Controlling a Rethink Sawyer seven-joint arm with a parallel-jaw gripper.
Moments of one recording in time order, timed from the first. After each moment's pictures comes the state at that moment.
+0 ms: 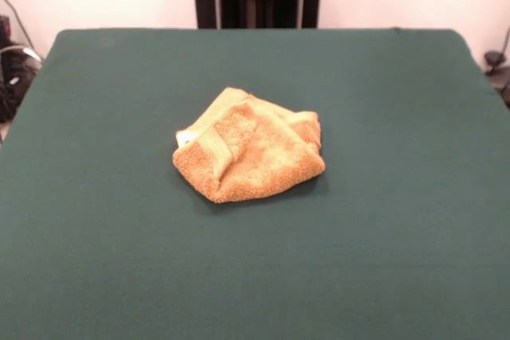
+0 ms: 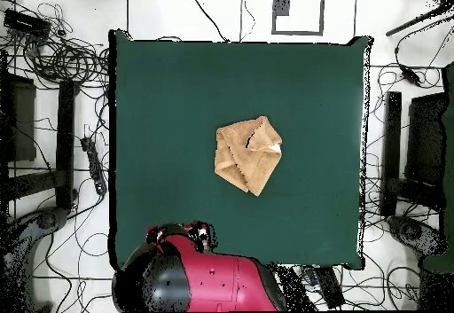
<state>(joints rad) -0.04 -1.22 0.00 2.17 0.01 0.60 1.57</state>
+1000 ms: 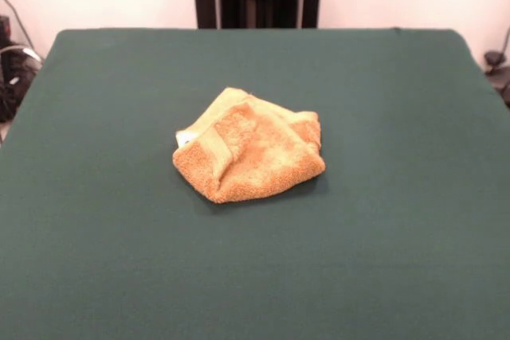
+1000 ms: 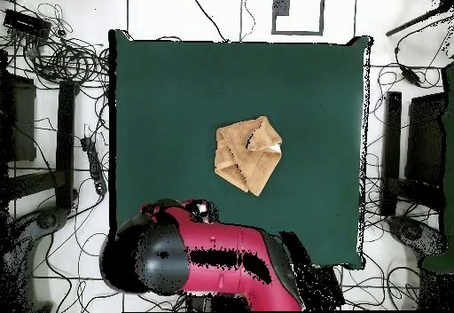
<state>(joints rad) -0.03 -1.20 0.00 1.96 0.01 0.78 1.57</state>
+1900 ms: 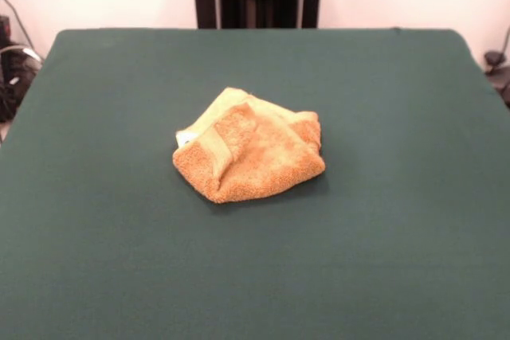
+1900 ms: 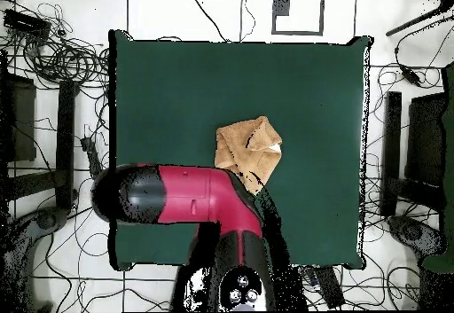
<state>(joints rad) 0.04 -0.93 0.00 1.79 0.08 0.78 1.67</state>
